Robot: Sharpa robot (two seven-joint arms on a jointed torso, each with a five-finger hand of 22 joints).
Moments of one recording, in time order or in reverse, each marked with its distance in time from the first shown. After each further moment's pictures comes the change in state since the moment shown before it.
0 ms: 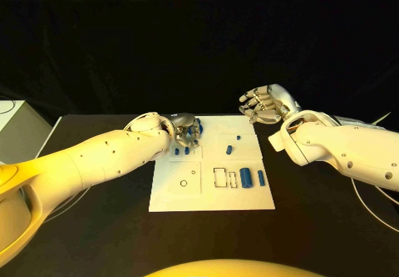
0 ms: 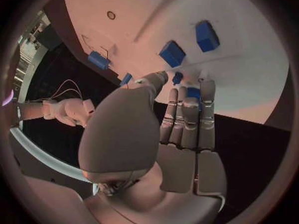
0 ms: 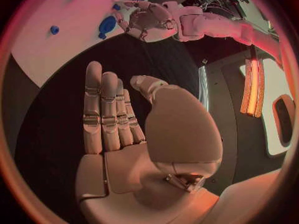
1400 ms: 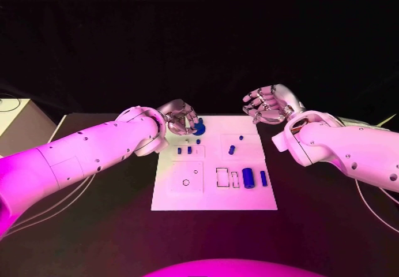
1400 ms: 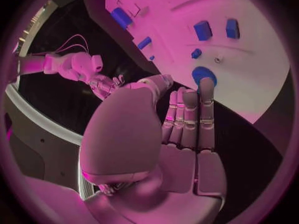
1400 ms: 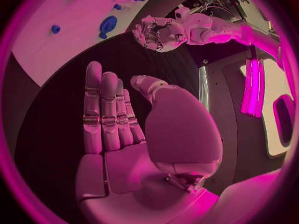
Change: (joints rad) left arm 0.015 -0.122 0.043 0.157 0.321 -0.090 -0.020; left_hand 0.033 -0.009 0.092 0.011 0.000 -0.106 0.006 0.081 0.128 -0.059 0.001 0.071 0.114 -0.125 -0.005 -0.192 -0.065 0.001 -0.054 -0.007 -0.062 -0.065; right arm -0.001 0.000 -0.001 -0.007 0.000 0.002 -0.002; right_hand 0.000 0.000 0.000 0.000 0.000 0.000 0.000 0.000 0.001 -0.004 0.004 0.005 0.004 0.000 0.000 0.000 -0.002 0.000 0.000 0.000 0.004 0.002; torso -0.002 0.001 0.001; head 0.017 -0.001
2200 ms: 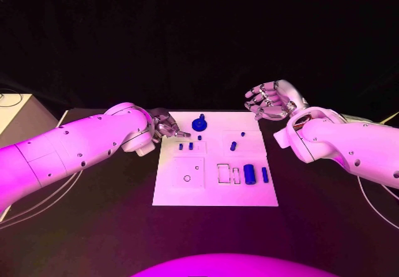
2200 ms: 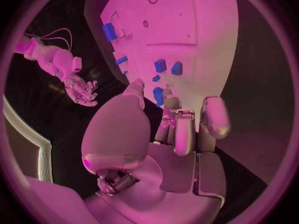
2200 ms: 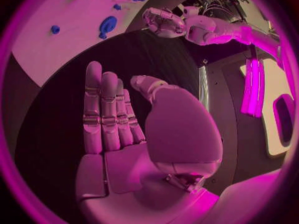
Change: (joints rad) left arm 0.002 -0.111 0.033 0.108 0.117 0.170 -0.404; left_hand -0.284 0.142 -0.516 0.075 0.017 0.082 -0.055 0.145 0.339 0.295 -0.085 0.446 0.481 0.475 -0.084 0.368 0.510 -0.086 0.401 -0.077 0.346 0.428; right arm 0.000 -0.001 0.000 0.003 0.000 0.001 -0.002; right_hand 0.000 0.000 0.000 0.000 0.000 0.000 0.000 0.000 0.000 -0.003 -0.003 0.000 0.004 0.000 0.000 0.004 -0.003 0.000 0.000 0.000 0.000 0.002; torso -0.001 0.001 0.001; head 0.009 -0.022
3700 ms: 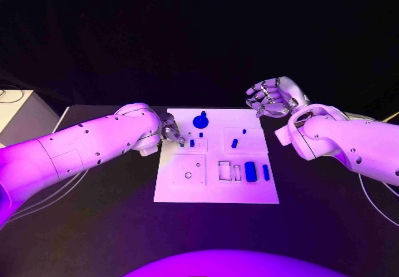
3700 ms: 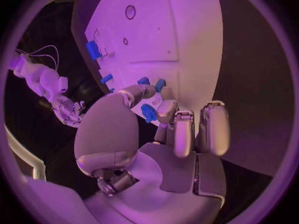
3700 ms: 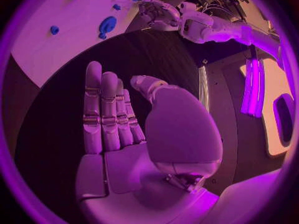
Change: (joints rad) left arm 0.005 0.077 -0.053 -0.080 -0.093 0.106 -0.084; left_hand -0.114 -0.121 0.589 -0.165 0.360 0.109 -0.071 0.029 0.006 0.212 -0.062 0.082 0.184 0.002 -0.042 0.043 0.000 -0.009 0.104 -0.039 0.103 0.158; right arm 0.000 0.005 0.000 -0.003 0.000 0.002 -0.002; right_hand 0.000 0.000 0.000 0.000 0.000 0.000 0.000 0.004 0.000 0.000 0.000 0.000 0.002 0.000 0.000 0.000 -0.001 0.000 0.000 0.000 0.004 0.001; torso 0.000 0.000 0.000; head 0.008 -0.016
